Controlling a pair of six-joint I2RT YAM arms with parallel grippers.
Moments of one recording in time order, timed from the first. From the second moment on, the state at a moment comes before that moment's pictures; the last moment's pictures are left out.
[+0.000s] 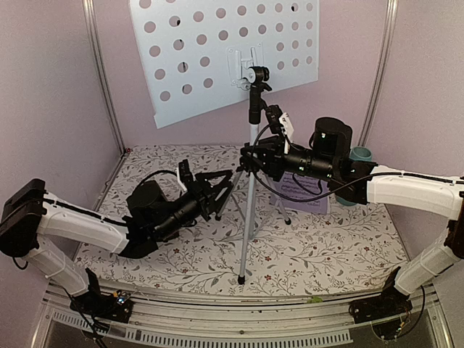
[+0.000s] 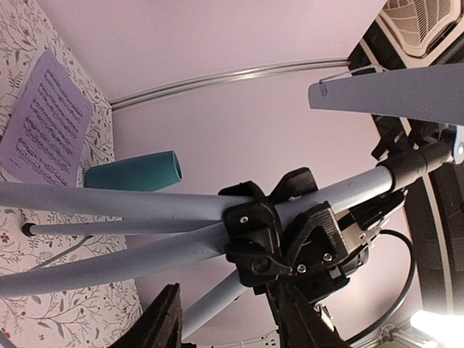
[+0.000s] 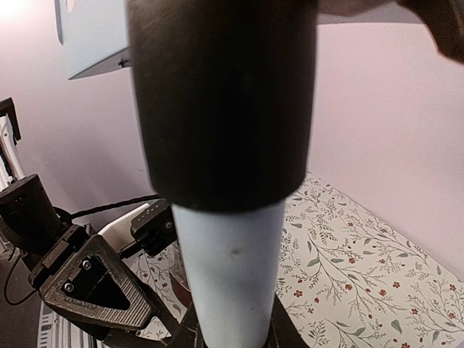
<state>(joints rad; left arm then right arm) -1.05 1.47 0.62 1.05 -0.17 -1.36 0.85 1.46 1.10 0.31 -0.31 0.07</state>
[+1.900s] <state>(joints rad) -1.05 1.53 0.76 0.97 -0.15 -1.33 0.85 1.48 1.09 0.34 -0.27 0.07</state>
